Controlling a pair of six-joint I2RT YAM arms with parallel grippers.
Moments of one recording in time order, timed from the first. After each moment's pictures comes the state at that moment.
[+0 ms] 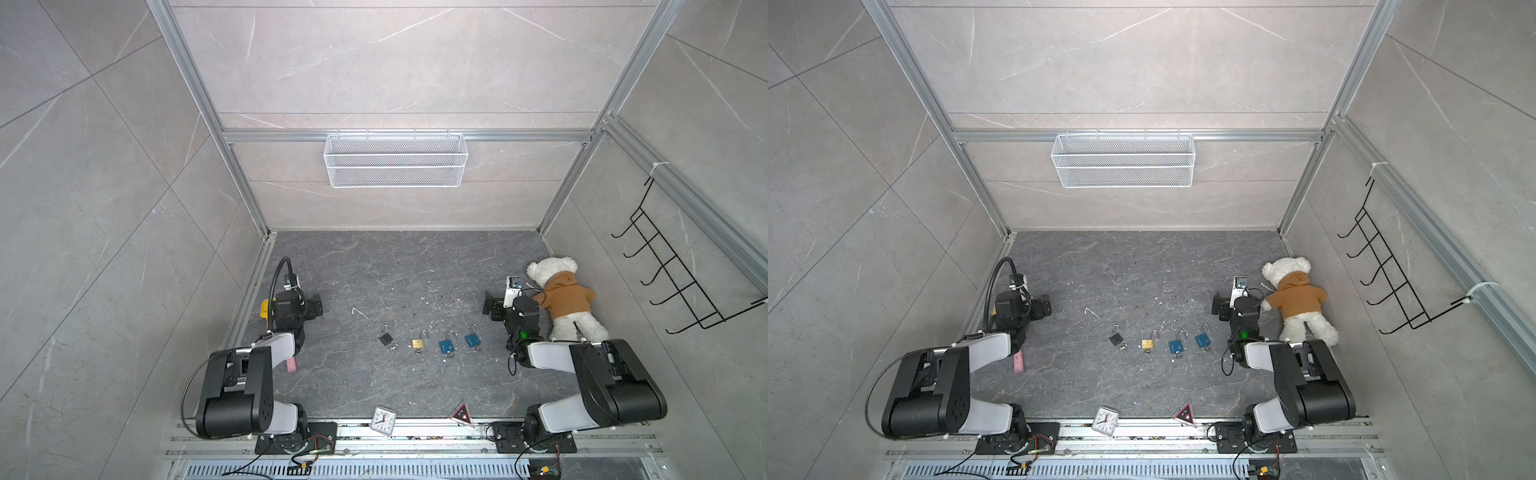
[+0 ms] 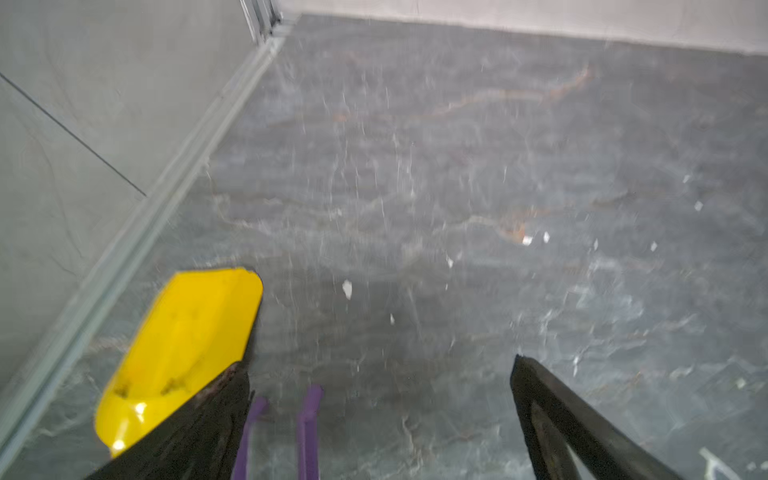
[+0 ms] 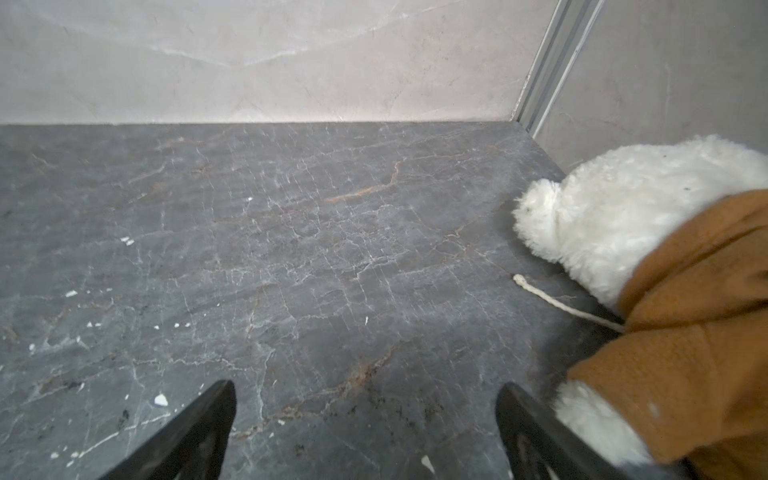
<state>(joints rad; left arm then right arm) 0.03 1.36 0.53 0.32 -0.12 -0.07 0.15 1.43 0.40 0.66 0.24 0.02</state>
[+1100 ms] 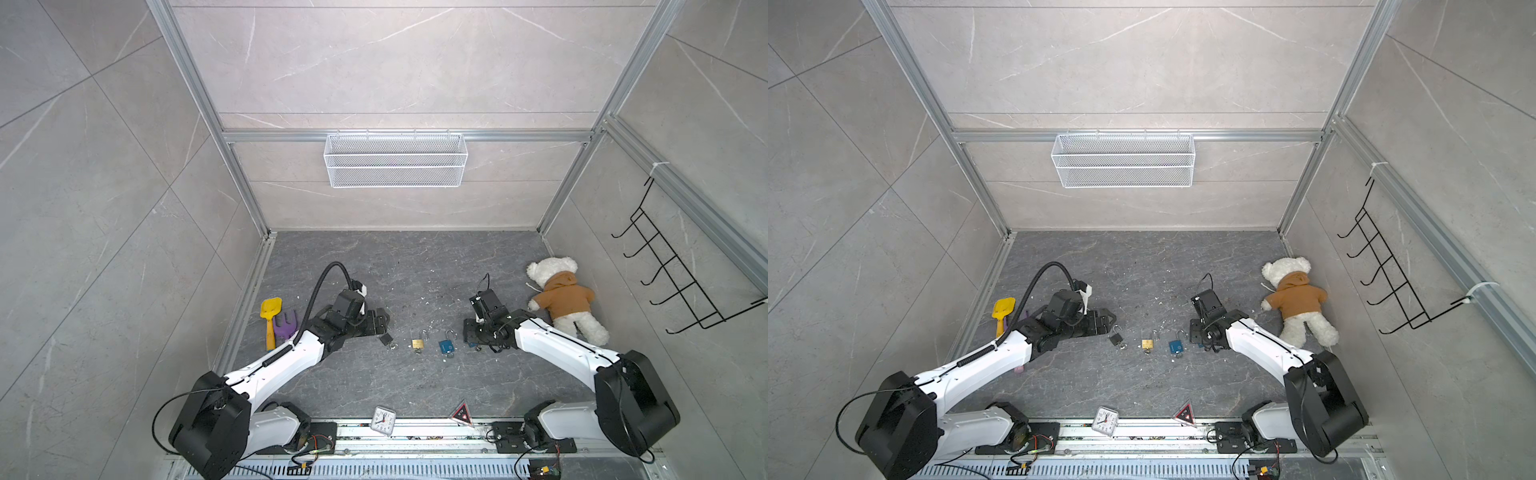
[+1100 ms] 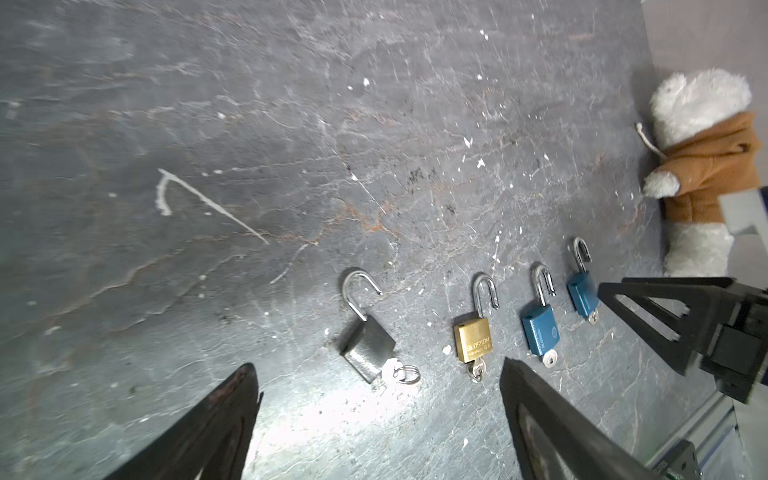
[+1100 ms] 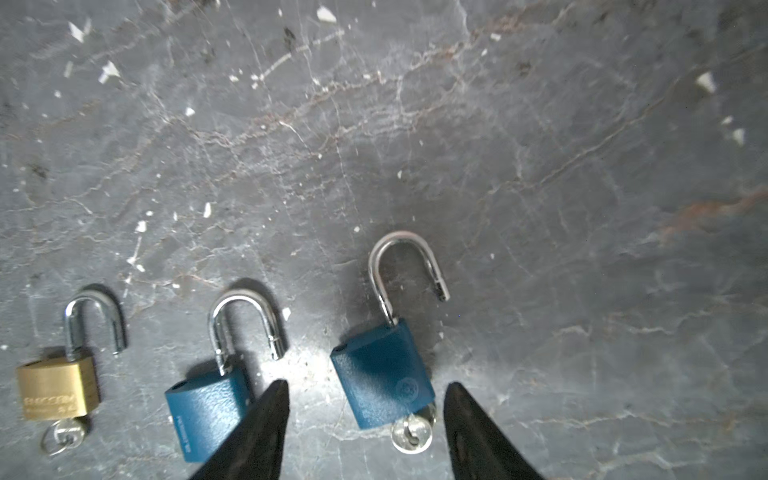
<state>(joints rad) -0.61 1.25 0.72 -0.28 0.10 -0.60 0.45 1.39 0.73 -0.54 0.09 0.48</state>
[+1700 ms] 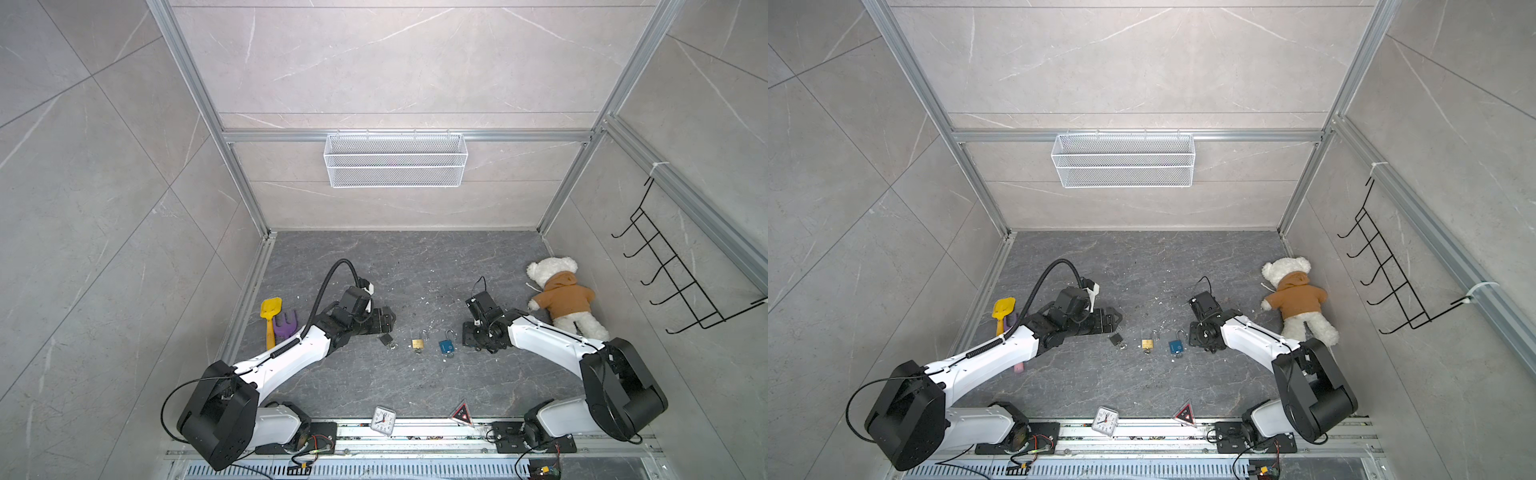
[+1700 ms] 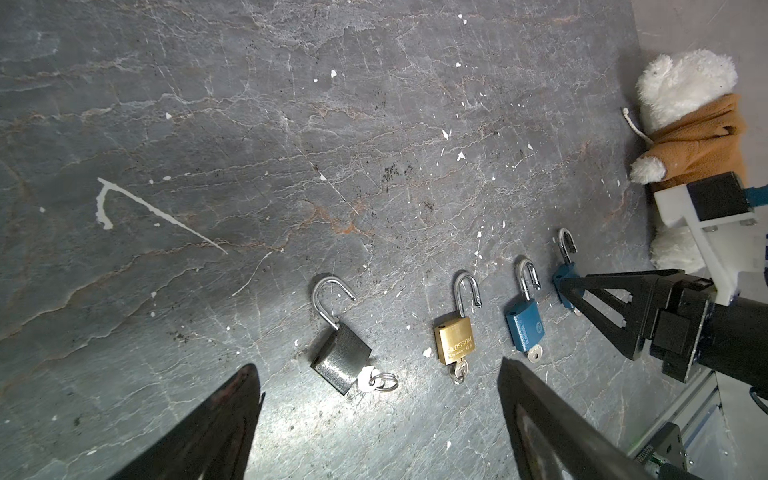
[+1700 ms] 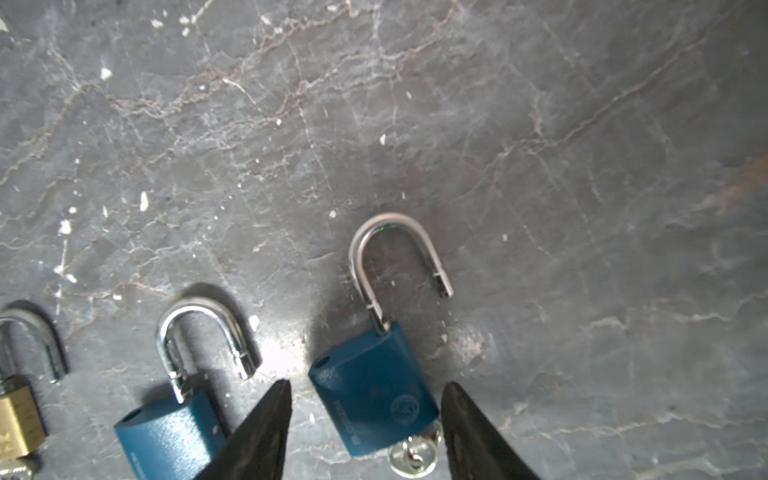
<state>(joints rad) -0.63 1.30 0.76 -0.26 0.12 -0.60 0.45 1.45 0.73 -0.53 0.09 0.54</state>
